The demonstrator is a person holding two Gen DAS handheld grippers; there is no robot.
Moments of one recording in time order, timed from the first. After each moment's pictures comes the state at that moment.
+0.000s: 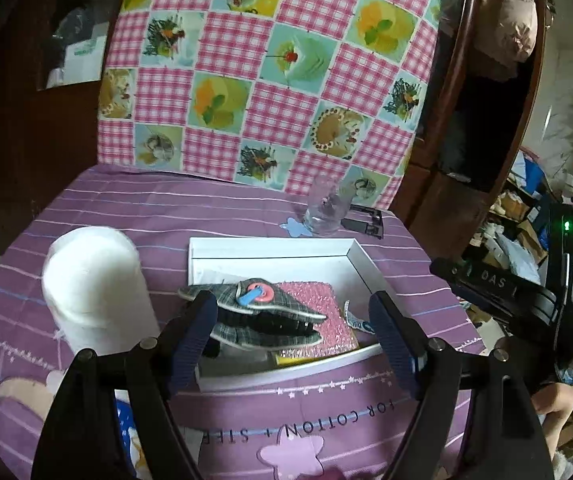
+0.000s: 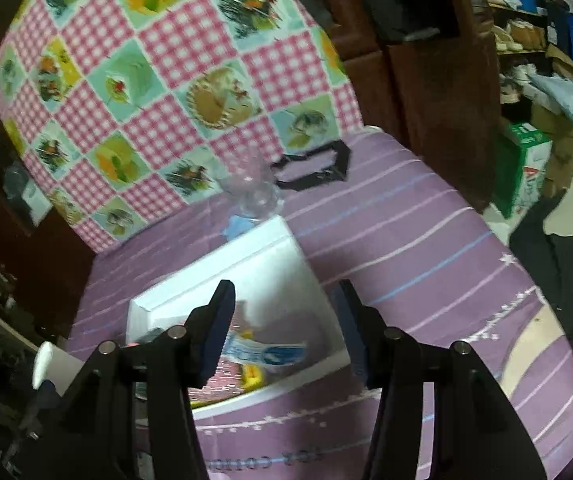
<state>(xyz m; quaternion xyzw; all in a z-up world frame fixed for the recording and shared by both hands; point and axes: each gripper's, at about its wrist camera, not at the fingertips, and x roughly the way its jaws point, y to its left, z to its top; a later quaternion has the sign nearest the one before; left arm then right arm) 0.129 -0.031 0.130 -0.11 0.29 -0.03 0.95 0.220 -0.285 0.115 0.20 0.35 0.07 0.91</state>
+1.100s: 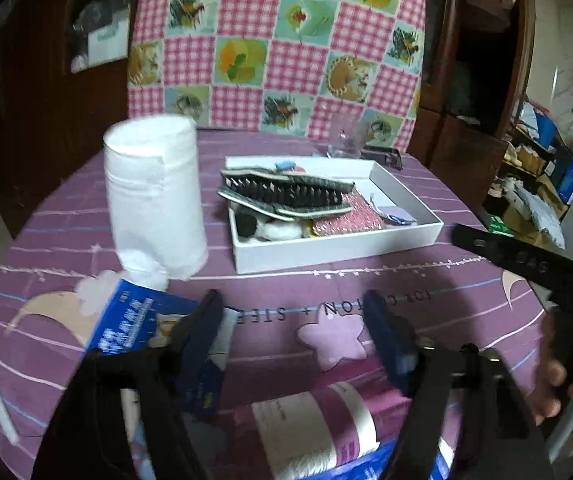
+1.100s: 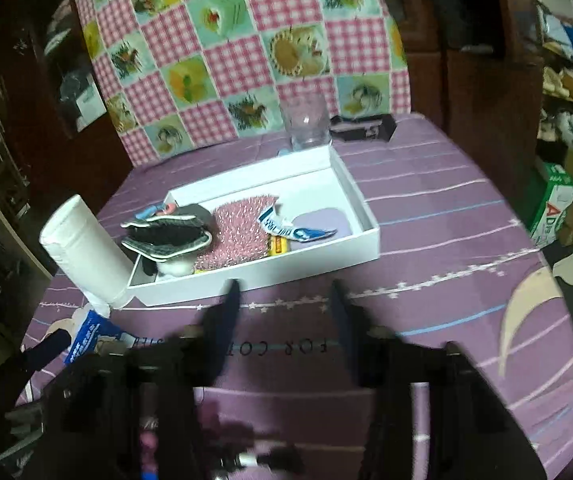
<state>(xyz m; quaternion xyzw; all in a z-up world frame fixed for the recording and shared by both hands) 0.042 -0.038 0.067 -0.06 0.32 0.01 0.95 0.121 -0.260 0.083 0.09 0.36 0.15 0.92</state>
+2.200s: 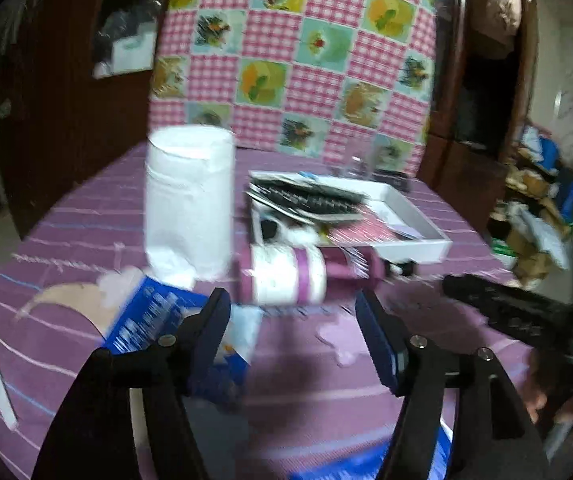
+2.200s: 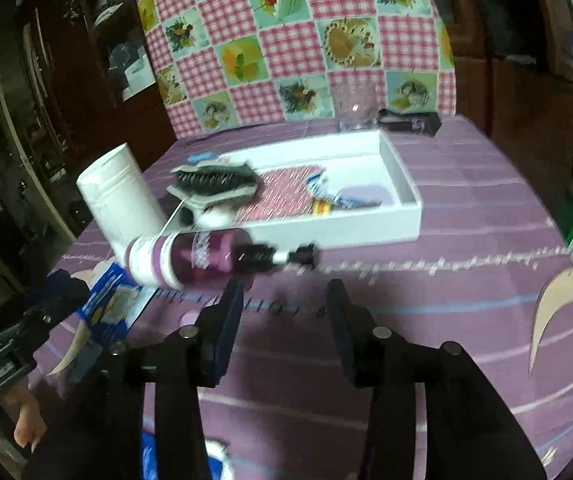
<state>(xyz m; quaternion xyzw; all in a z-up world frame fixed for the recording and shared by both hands) 0.012 -0.022 0.062 -0.09 0.28 0.00 0.96 0.097 -0.241 0.059 0.06 0.36 0.24 0.90</state>
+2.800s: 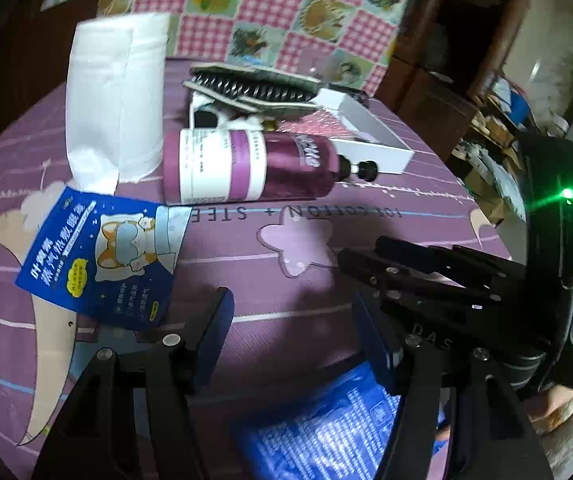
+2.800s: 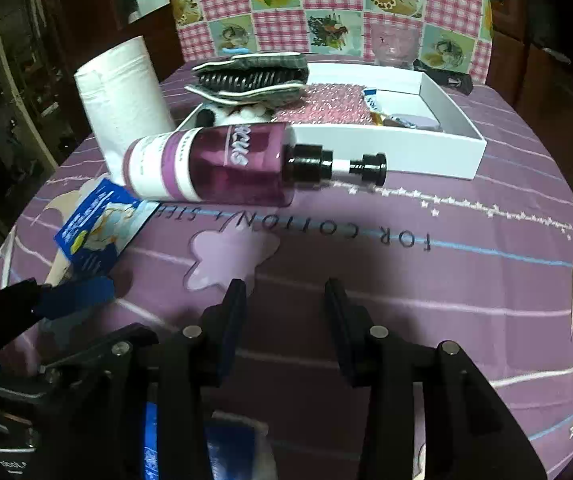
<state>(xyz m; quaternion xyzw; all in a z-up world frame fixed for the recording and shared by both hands) 0.033 -0.036 0.014 -0.12 0.41 -0.08 0.90 0.092 -0.187 0.022 -0.03 0.43 0.22 0.88</state>
